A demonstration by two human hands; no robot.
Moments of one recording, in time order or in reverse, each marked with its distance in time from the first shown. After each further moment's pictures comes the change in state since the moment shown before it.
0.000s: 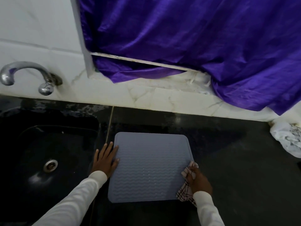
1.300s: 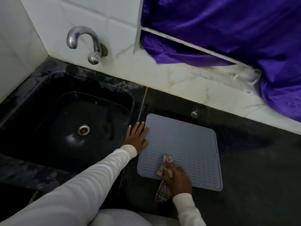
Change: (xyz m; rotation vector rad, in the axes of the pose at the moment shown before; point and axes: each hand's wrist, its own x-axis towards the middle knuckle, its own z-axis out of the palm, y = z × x) left_hand -0.007 -0.005 0.001 0.091 0.026 0.063; right_hand -0.113 -0.090 0.113 -0.280 -0.152 -0.433
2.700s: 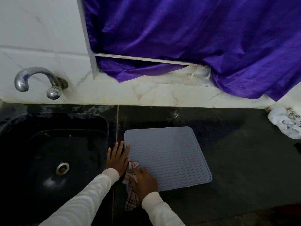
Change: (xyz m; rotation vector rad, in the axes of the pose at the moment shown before) left_hand 0.001 -0.011 0.003 0.073 -0.110 0.052; right_hand 0.011 -0.088 0.017 0.042 0.020 -0.173
